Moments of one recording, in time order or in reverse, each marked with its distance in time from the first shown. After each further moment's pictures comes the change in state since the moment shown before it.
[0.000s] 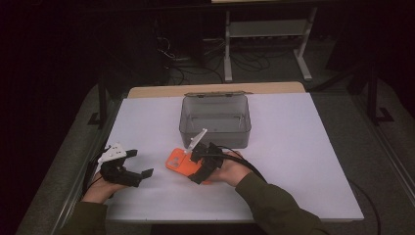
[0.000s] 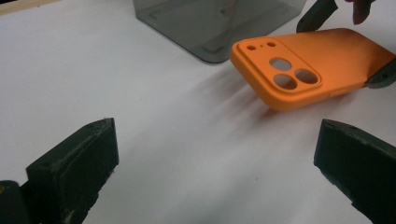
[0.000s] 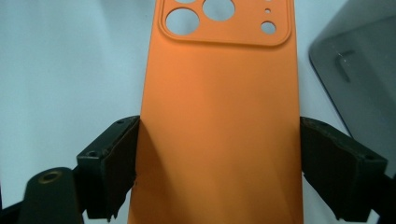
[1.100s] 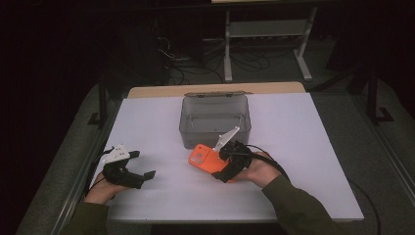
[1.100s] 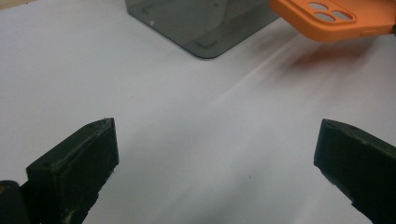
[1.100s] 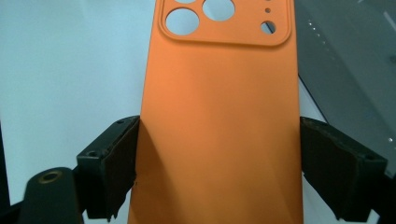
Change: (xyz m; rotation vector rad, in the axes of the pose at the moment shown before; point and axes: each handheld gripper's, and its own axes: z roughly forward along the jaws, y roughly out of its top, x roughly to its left) left arm -0.006 0.001 0.004 0.019 -0.007 0.021; right arm -0.021 -0.054 -0.045 -0.038 -0.033 0.041
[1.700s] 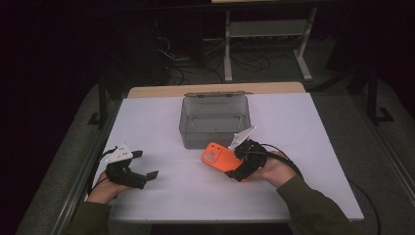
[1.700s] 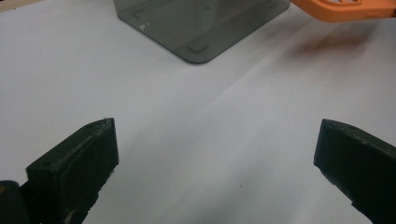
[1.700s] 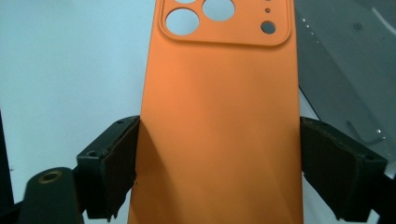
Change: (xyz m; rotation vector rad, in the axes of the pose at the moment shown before) left arm -0.005 0.004 0.005 0.002 -0.015 0.013; right arm -0.014 -0.026 -0.023 -0.009 -0.011 0.015
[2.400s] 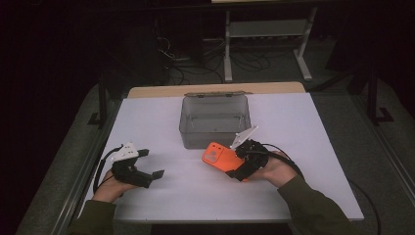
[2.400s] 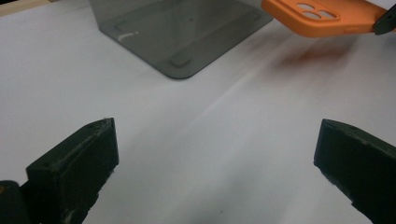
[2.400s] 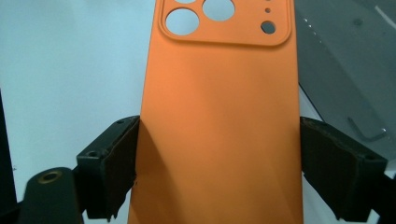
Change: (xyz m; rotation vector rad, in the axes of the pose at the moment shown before) left arm -0.009 0.012 0.011 -0.020 -0.046 0.003; right arm -0.003 -0.003 0.000 -0.003 0.010 0.012
